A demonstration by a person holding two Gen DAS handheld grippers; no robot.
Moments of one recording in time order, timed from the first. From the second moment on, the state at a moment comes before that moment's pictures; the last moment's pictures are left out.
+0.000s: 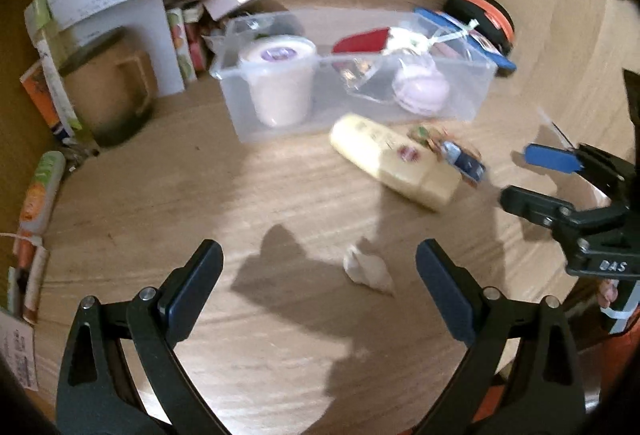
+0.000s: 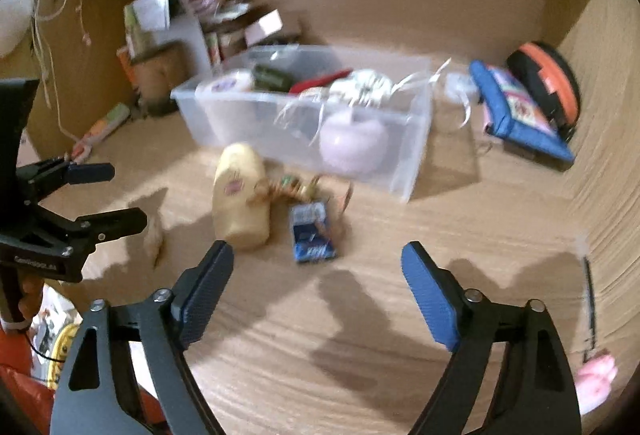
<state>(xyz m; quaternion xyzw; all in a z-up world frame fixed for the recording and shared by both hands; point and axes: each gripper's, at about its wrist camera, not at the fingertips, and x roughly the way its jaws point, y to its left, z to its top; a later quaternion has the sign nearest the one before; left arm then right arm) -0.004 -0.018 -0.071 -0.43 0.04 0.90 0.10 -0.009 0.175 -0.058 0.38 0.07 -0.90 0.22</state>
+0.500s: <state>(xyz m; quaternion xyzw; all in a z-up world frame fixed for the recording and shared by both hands) -0.003 -0.012 -0.087 -0.44 0.03 0.89 0.12 -0.024 0.158 -0.080 0.42 0.10 -0.88 0.22</state>
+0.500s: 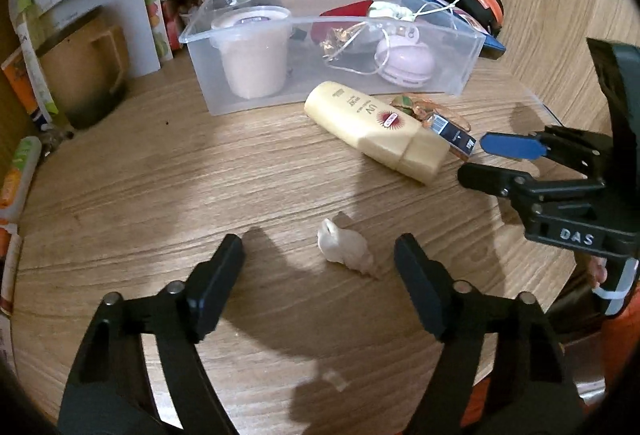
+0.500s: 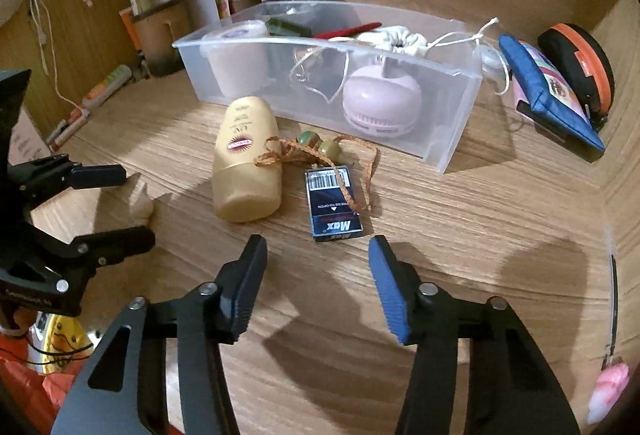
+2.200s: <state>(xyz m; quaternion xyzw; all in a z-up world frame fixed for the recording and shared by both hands) -0.019 -0.030 -0.018 -0.36 -0.01 0.92 0.12 0.008 0.196 -0.010 0.34 0.04 -0.91 0.24</state>
